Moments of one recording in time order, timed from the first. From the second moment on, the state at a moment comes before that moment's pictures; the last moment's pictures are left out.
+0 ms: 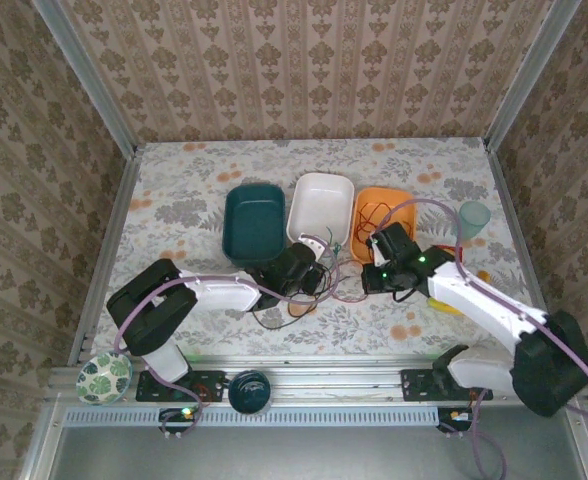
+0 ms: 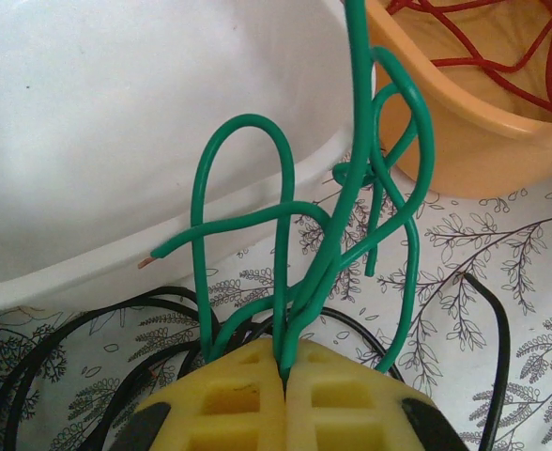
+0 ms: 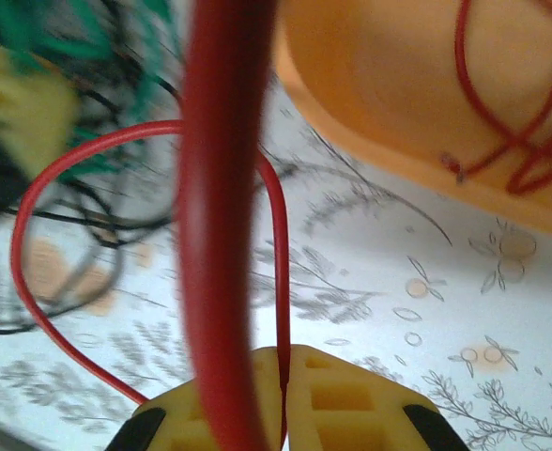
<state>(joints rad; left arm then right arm) -1.00 1.66 0.77 0.21 -0.21 -0.23 0.50 1.18 0.78 -0.65 -0.11 0.42</state>
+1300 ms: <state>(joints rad) -1.02 1.71 0.82 0.25 -0.01 -0.18 0.21 1.37 1.02 -0.58 0.04 0.53</state>
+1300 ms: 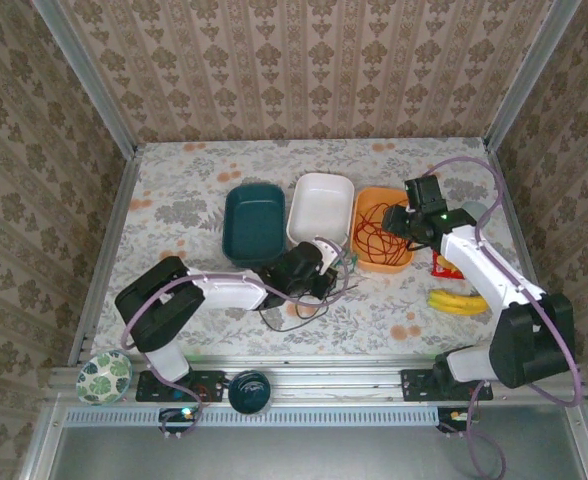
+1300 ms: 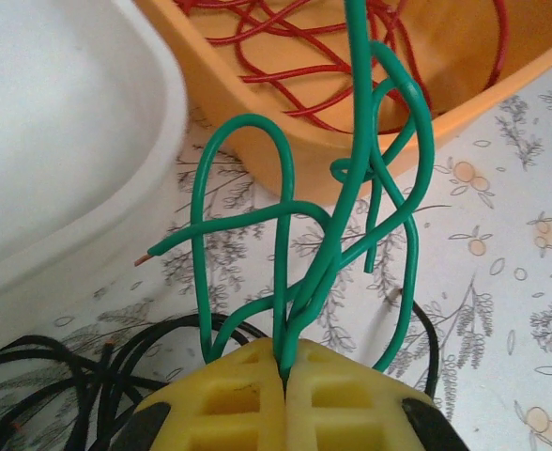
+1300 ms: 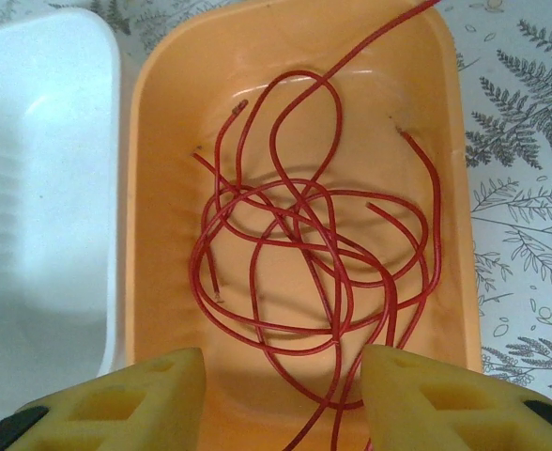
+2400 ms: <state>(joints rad) -0.99 1.58 0.72 0.28 -0.04 -0.22 0.42 1.47 0.97 -0.58 -0.13 0.44</state>
